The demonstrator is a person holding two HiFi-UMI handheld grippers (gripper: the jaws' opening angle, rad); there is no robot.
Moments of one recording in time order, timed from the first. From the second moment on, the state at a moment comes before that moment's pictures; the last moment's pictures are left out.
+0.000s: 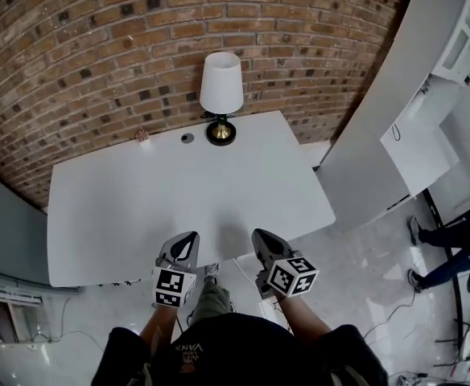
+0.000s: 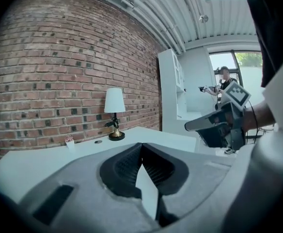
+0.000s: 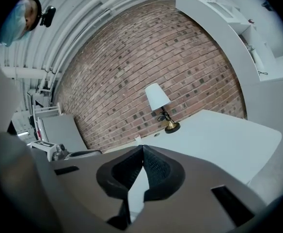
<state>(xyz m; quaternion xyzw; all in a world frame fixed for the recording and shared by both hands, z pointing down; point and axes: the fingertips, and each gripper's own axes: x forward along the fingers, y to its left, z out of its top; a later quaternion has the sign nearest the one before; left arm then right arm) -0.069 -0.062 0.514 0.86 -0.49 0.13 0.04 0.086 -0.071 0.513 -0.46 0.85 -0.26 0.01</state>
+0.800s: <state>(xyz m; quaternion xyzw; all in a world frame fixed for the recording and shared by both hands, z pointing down) -0.073 -0.015 0.511 0.85 -0.51 0.14 0.04 0.107 -0.029 0.523 -0.48 0.84 -0.25 -0.02</state>
